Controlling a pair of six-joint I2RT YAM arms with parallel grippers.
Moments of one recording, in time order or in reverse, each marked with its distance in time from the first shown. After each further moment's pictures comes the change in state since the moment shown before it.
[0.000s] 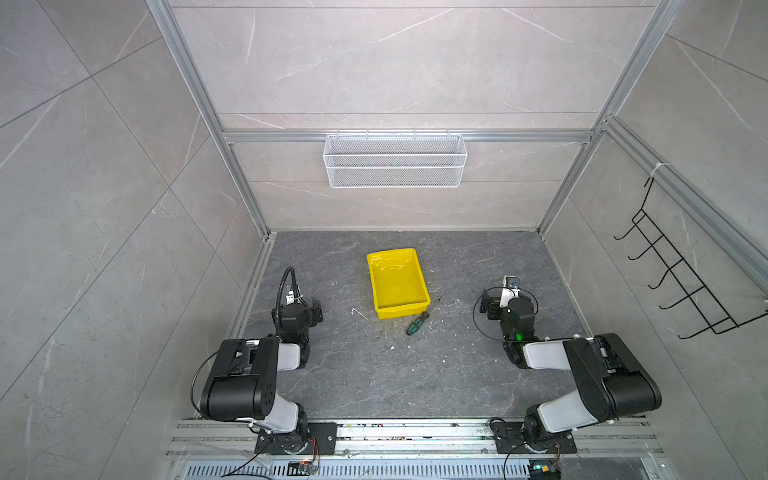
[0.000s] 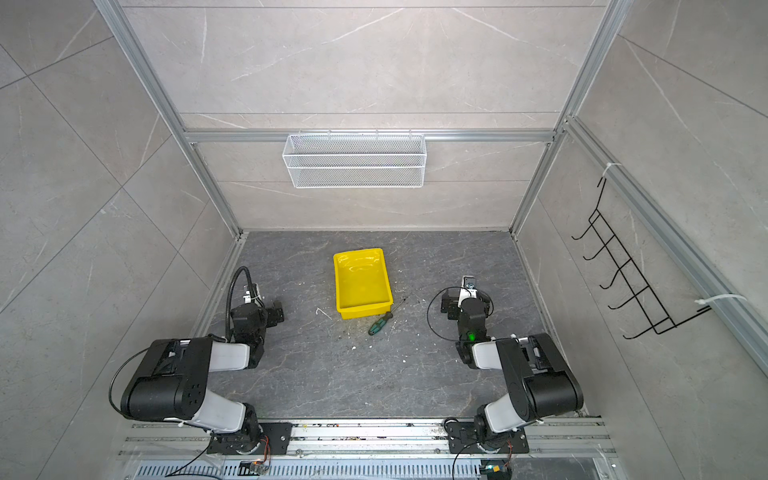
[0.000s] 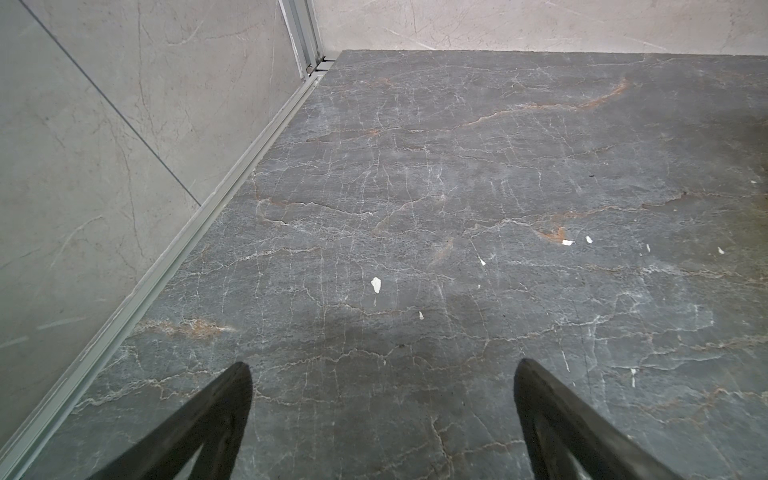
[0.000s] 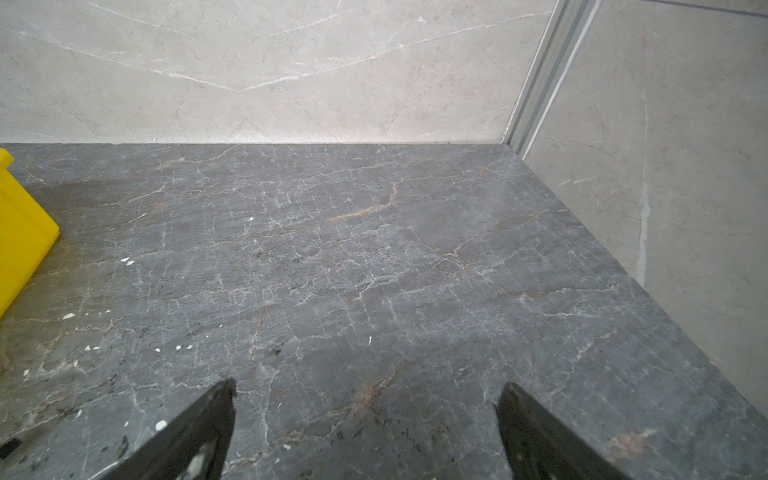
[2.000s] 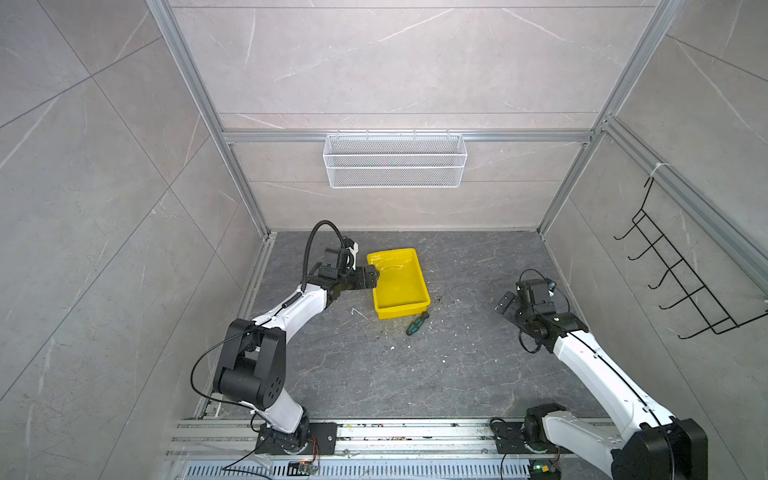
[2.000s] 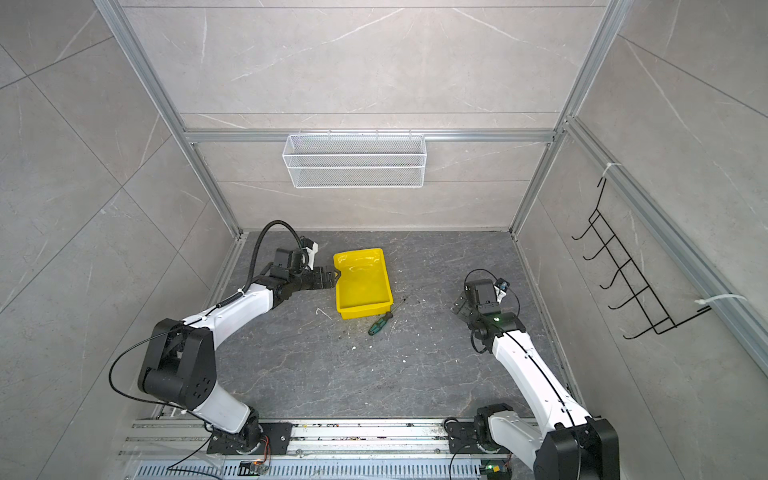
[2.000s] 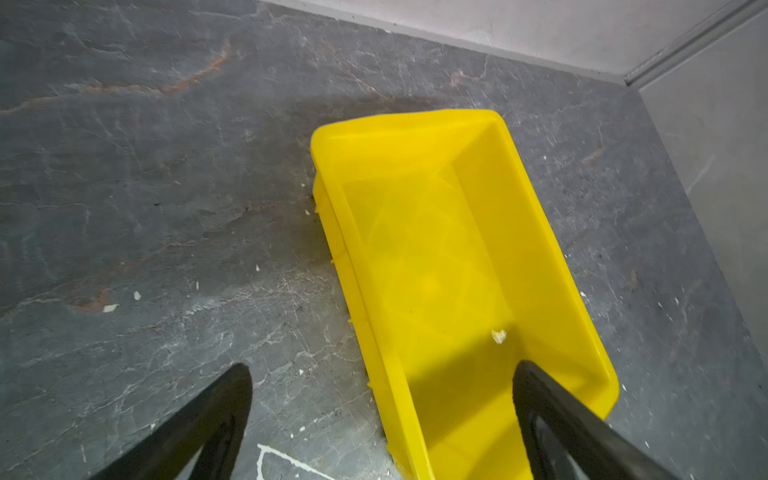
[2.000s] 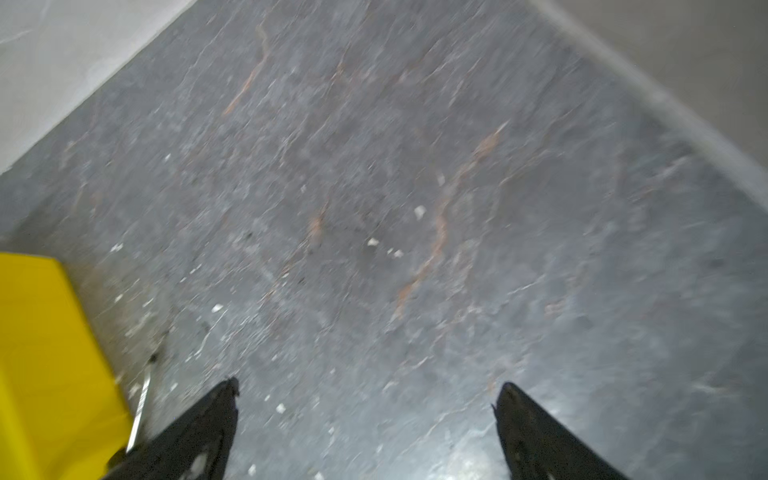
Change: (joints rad) left arm -0.325 0.087 0.753 -0.954 0.443 -0.283; right arm 0.021 -0.434 0.425 -1.469 -0.040 0.717
